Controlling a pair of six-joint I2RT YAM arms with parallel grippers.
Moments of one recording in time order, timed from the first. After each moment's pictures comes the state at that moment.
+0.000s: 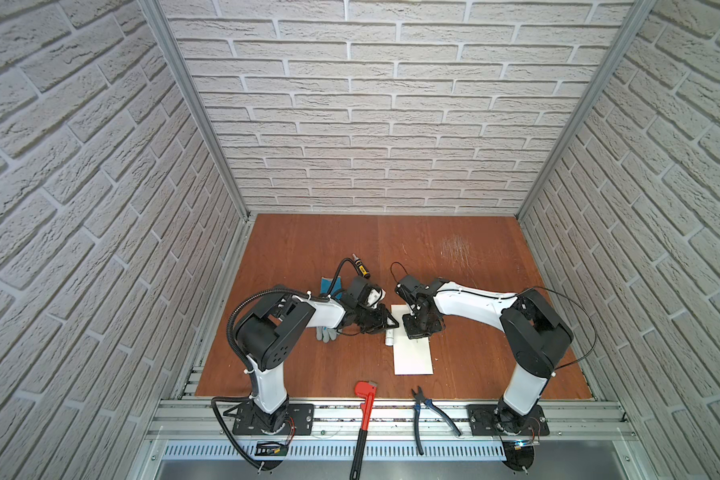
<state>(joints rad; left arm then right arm) -0.69 1.82 0.81 0.11 0.66 -0.85 0.68 1.80 1.12 -0.88 -0.03 0.58</state>
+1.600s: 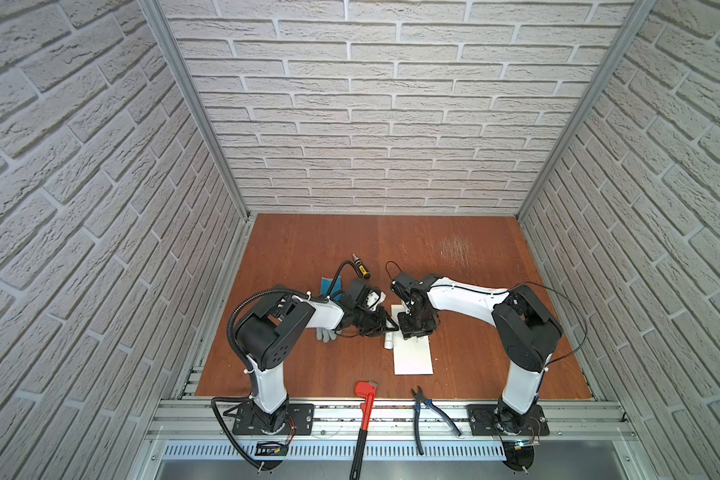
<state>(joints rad) -0.68 1.82 0.78 0.13 0.72 -0.84 0.67 1.86 1.19 -0.93 -0.12 0.57</state>
